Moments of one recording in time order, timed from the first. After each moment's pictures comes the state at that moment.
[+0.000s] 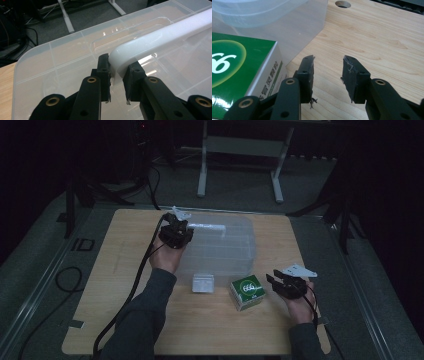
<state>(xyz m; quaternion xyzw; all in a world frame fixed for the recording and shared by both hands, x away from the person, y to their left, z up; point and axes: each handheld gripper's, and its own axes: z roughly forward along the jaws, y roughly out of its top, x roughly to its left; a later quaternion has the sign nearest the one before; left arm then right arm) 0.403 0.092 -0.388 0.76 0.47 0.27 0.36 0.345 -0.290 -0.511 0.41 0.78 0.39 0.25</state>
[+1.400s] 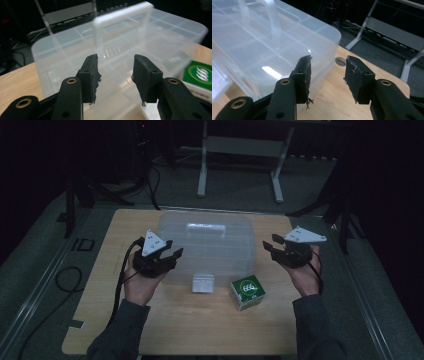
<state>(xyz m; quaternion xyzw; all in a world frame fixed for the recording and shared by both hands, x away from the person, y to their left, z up) 0.305 0.141 -0.392 0.75 0.38 0.28 0.45 0.372 -0.255 -0.385 0.33 0.79 0.44 0.29</state>
